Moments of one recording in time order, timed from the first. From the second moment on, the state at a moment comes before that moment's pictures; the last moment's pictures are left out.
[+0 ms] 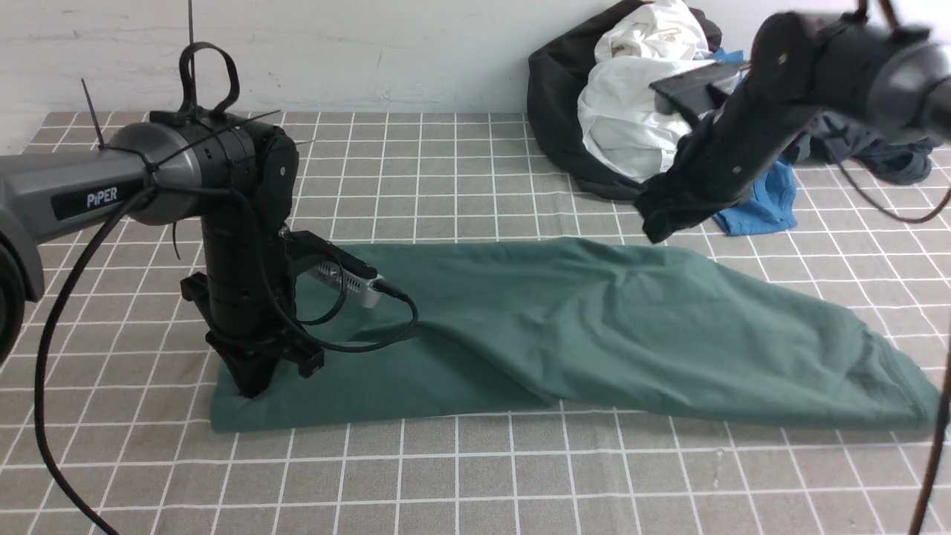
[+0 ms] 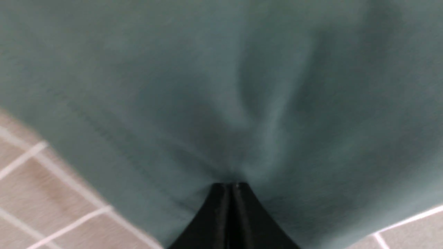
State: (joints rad) right arm 0.21 2.12 -1.91 0.16 1.14 -0.38; left arm -0.24 2.07 -1.50 0.07 1.20 0.29
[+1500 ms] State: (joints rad) right arm -0.19 1.95 -1.20 0.11 0.90 -0.18; left arm -0.24 1.98 -1.50 -0.01 1.21 0.31
